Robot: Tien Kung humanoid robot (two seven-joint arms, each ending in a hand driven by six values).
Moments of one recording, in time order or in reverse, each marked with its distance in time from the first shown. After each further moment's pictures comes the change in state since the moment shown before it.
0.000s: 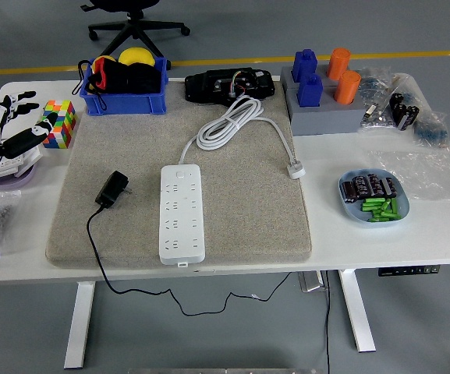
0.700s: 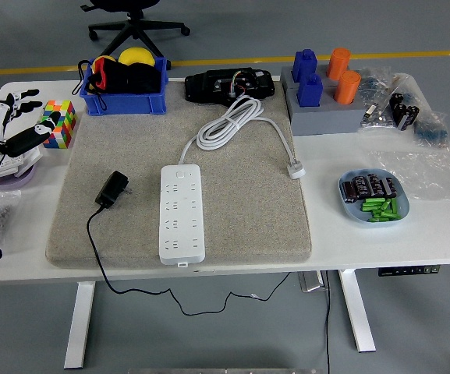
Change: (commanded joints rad) left arm -0.002 -0.001 0.005 -0.008 0.001 0.000 0.000; right arm 0.001 -0.003 -0.006 -0.001 0.001 -0.001 0.000
